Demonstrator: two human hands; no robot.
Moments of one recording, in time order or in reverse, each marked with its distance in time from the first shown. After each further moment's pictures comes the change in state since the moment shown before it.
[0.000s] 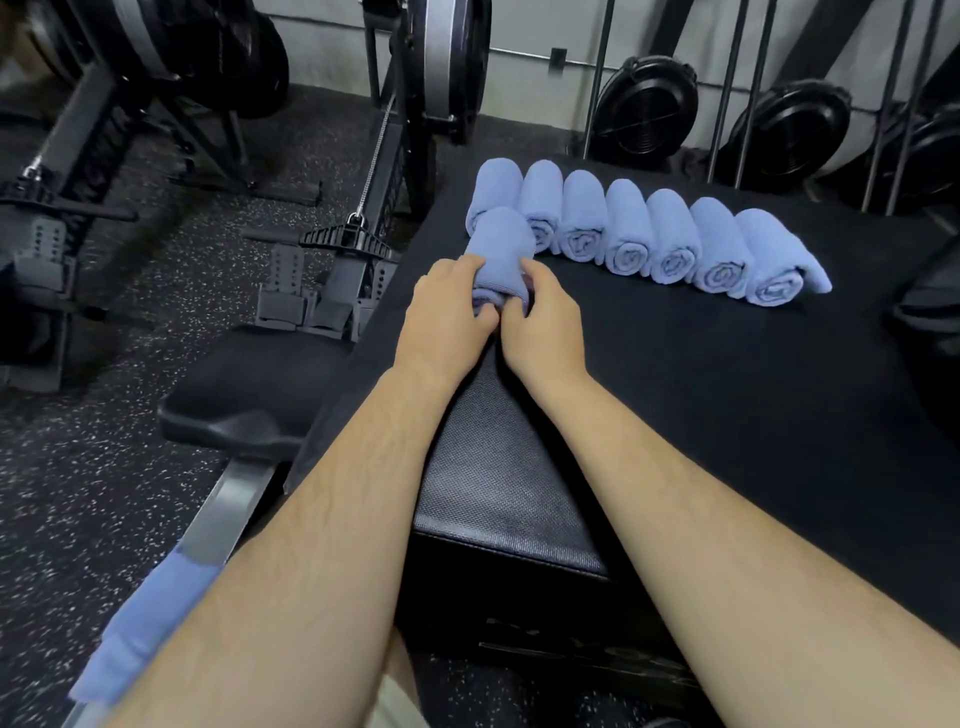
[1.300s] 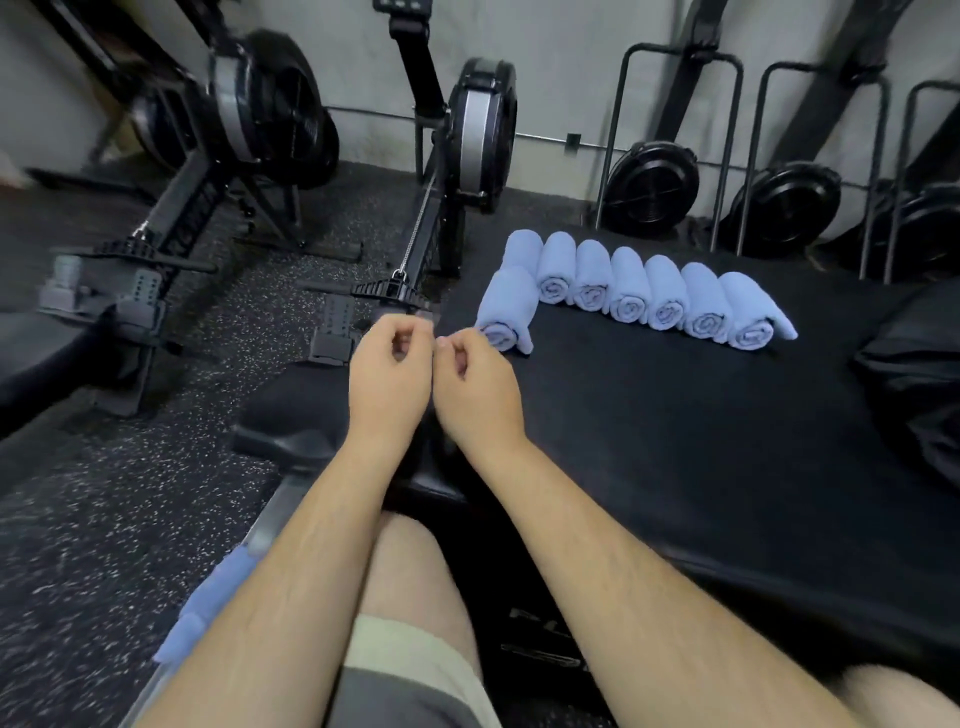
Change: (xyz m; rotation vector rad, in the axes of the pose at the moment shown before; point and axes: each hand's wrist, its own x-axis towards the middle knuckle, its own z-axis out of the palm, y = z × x) left_hand -0.097 0.022 -0.121 -0.434 0.358 -0.238; right_hand -0.114 -0.107 0.017 0.078 -0.097 -0.100
